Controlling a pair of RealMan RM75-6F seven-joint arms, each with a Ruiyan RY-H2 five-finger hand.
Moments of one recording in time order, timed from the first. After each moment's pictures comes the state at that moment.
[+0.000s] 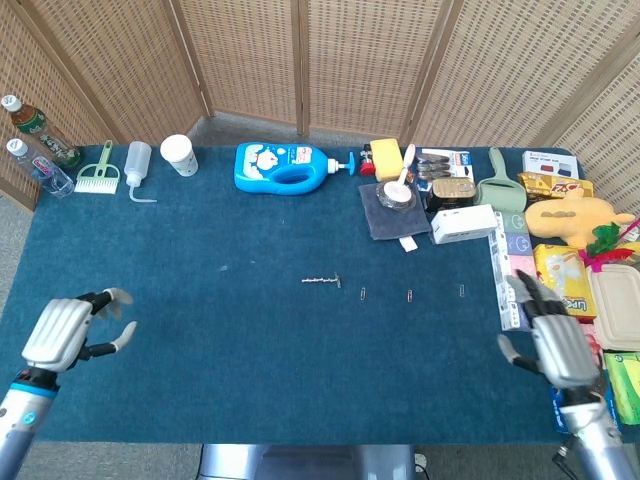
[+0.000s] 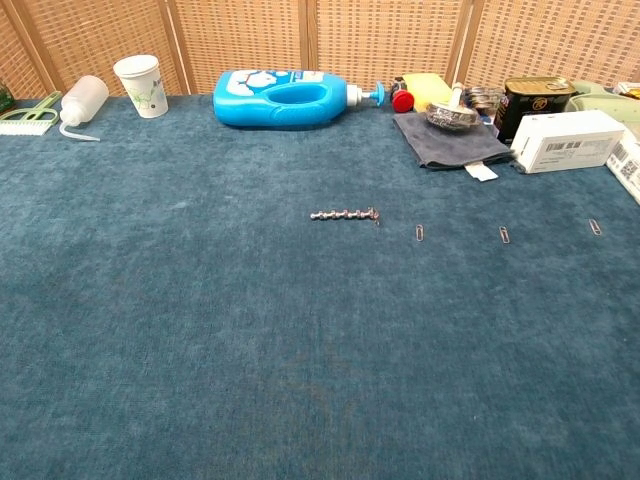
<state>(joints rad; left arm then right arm) -0.31 -1.05 0.09 -1.85 1.45 1.44 0.01 0.16 -1.10 0.13 -1.78 -1.54 1.31 0.01</state>
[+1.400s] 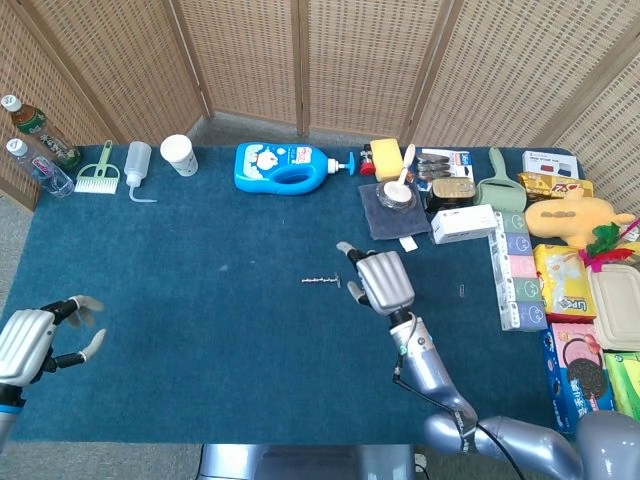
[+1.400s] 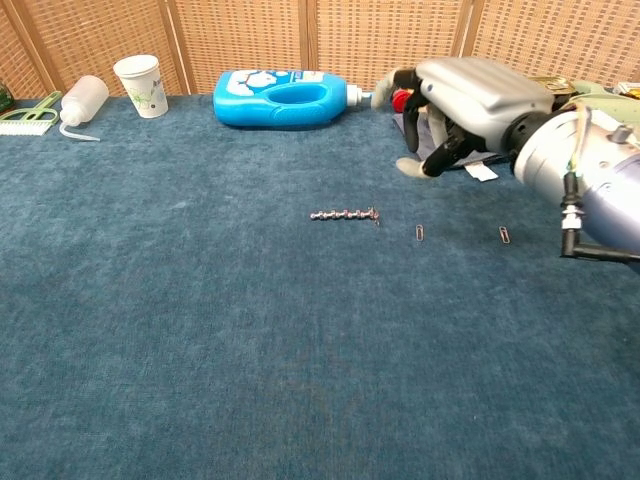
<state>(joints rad) -0.20 -1.00 0.04 -1.78 1.54 1.45 -0.19 0.66 -1.76 0.32 -1.41 -1.29 1.12 -0.47</state>
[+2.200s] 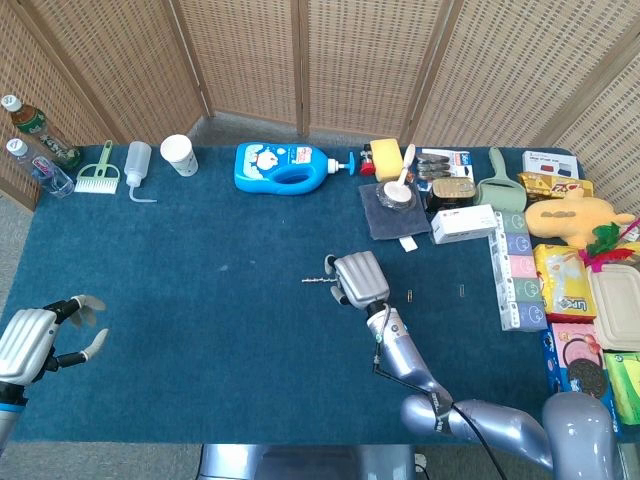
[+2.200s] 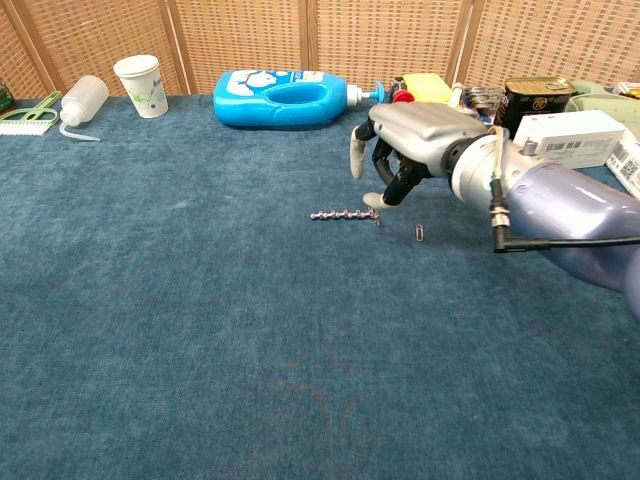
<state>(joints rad) -0.19 -1.01 0.02 -1.77 1.56 1.43 -0.20 0.79 -1.84 0.34 -1.31 -1.07 0.98 -0.54</state>
